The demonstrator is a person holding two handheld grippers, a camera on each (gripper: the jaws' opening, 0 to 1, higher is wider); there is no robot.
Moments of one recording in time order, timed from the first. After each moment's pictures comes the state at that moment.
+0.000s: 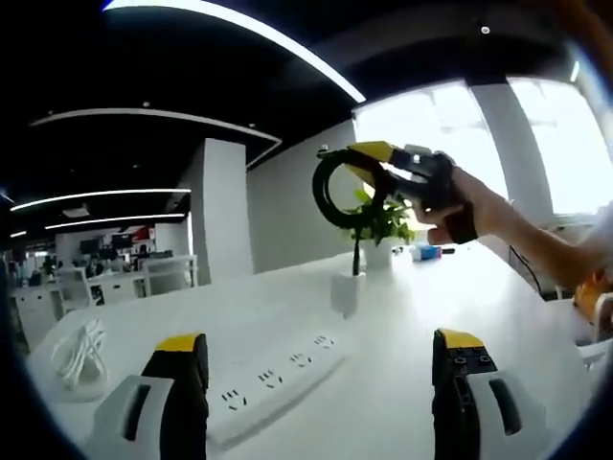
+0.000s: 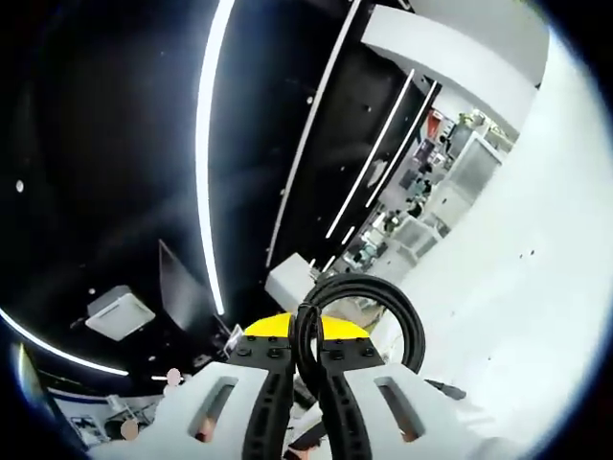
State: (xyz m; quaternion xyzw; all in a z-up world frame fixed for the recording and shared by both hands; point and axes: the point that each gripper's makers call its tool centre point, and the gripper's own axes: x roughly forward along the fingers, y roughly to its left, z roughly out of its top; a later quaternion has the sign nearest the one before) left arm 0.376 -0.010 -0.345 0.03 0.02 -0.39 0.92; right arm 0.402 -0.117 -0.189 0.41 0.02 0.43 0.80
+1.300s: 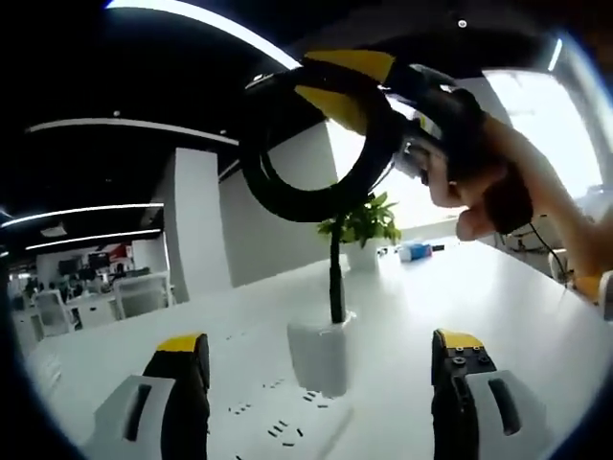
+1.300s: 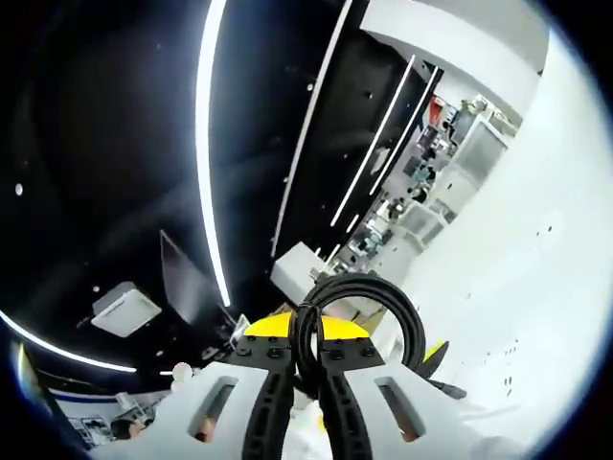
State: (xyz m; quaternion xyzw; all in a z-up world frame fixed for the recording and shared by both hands) left arm 0.432 -0.089 -0.347 0.06 -0.01 -0.45 0.89; right arm 0.399 -0.073 -0.193 0.41 0.04 0.44 0.79
